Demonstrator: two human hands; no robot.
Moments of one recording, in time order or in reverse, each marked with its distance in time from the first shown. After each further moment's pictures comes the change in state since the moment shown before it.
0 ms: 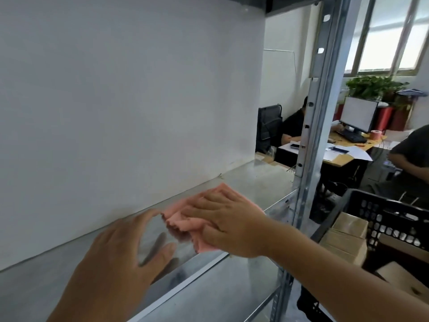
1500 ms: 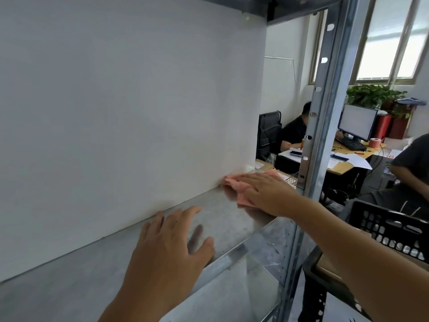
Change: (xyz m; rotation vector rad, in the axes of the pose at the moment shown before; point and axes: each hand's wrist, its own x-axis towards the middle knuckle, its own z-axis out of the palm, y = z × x) left_hand 0.043 0.049 0.050 0.070 -0.112 0.099; right_hand 0.009 0.129 -0.014 -0.057 0.006 0.406
